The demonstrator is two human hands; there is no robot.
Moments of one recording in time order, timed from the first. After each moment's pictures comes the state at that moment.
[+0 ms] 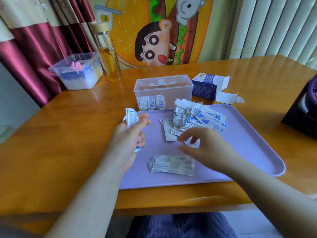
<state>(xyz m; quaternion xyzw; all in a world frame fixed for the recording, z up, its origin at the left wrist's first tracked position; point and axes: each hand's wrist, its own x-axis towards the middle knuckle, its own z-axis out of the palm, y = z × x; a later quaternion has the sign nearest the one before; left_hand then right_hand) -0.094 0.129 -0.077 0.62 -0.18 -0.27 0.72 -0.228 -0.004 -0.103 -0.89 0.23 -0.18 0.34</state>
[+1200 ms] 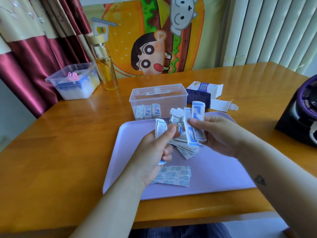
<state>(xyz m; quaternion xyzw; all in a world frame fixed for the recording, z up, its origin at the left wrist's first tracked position) -0.130 0.099 -0.074 0.55 -0.22 -0.42 0.69 -0.226 -0.051 -0.071 -0.56 0.19 -0.12 0.80</state>
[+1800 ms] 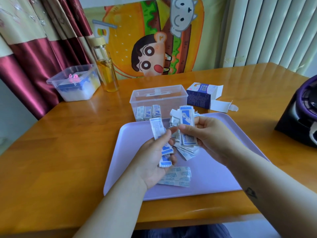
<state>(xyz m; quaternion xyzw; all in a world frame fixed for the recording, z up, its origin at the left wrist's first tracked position) -0.131 0.095 -0.080 0.49 -0.11 -0.49 0.71 -0.217 -0.025 -0.074 -0.63 0.24 -0.23 0.71</state>
